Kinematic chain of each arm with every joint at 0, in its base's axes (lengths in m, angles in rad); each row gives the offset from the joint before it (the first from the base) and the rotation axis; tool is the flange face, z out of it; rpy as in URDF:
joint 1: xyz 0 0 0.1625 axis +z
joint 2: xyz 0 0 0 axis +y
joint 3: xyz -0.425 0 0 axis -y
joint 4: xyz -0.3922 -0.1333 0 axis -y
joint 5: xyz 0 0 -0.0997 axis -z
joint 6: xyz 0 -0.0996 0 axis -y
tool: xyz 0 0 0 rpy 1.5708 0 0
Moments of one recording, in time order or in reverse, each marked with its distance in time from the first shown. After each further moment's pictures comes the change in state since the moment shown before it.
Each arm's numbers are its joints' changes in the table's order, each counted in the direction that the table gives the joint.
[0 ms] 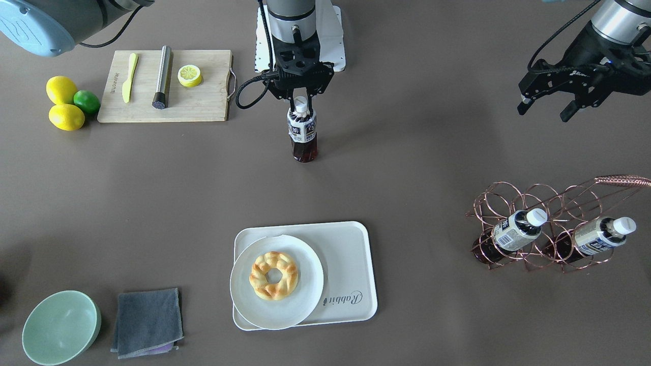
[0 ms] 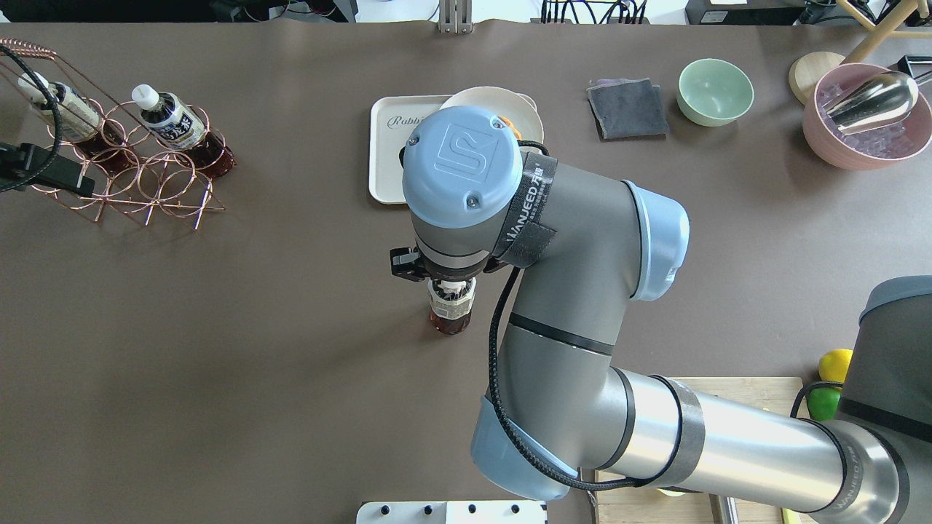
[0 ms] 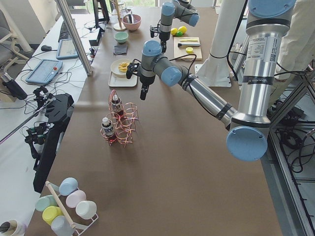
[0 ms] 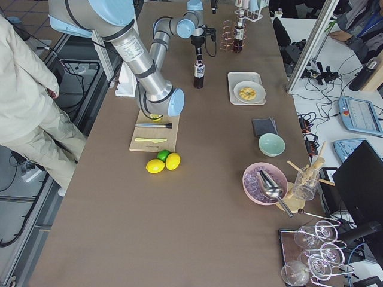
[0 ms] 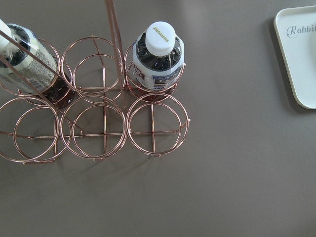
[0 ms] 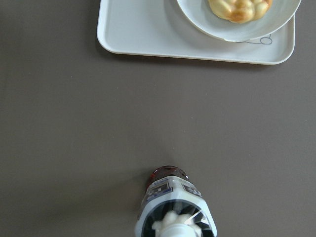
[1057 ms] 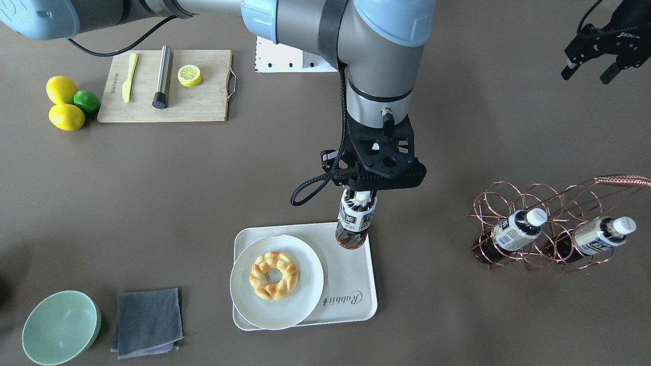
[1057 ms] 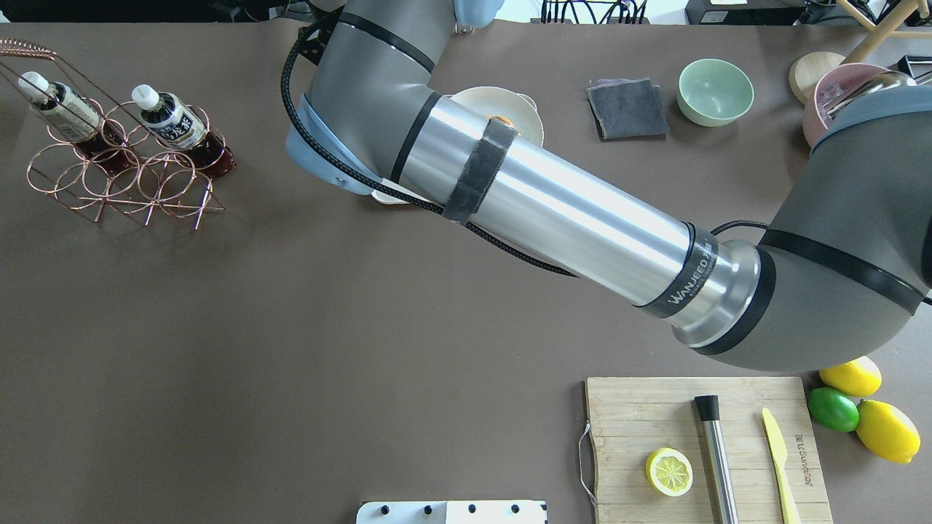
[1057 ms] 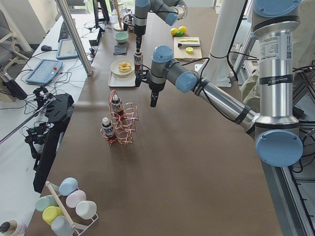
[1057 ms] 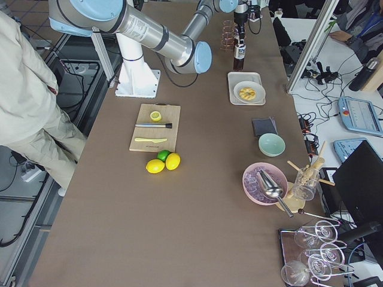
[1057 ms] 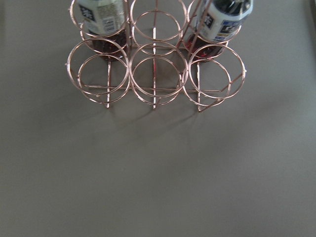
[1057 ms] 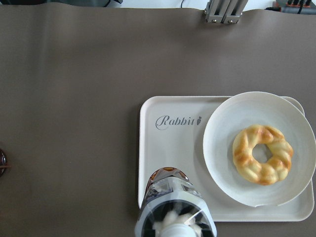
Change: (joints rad) left arm -0.126 -0.311 -0.109 -0.083 -0.080 0.064; right arm 0.252 -0.471 -0.729 0.210 0.085 -0.105
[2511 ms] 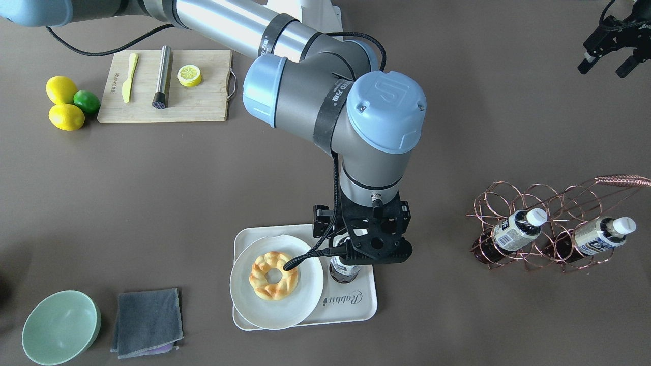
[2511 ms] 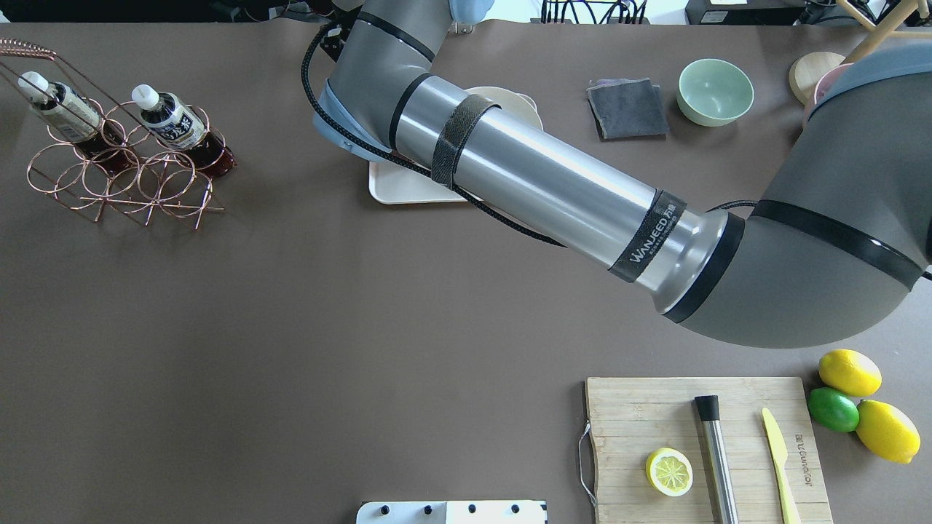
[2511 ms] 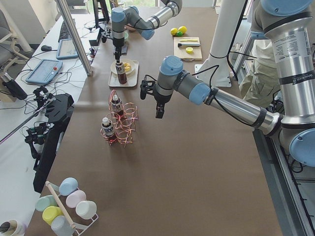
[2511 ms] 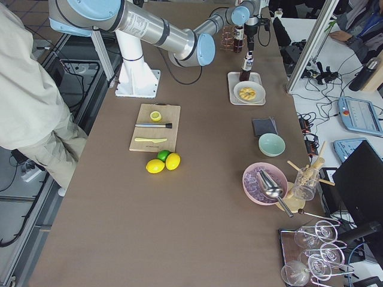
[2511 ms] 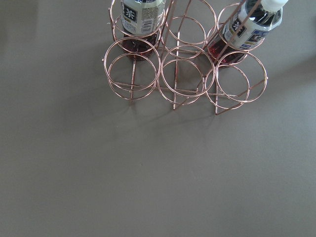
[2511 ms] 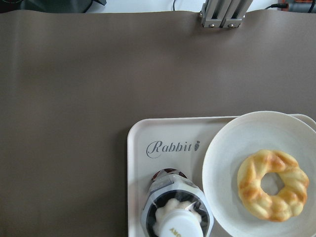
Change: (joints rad) left arm -0.069 -0.029 0.010 -0.020 -0.047 0.009; right arm 0.046 -0.068 -0.321 0.224 0.061 -0.005
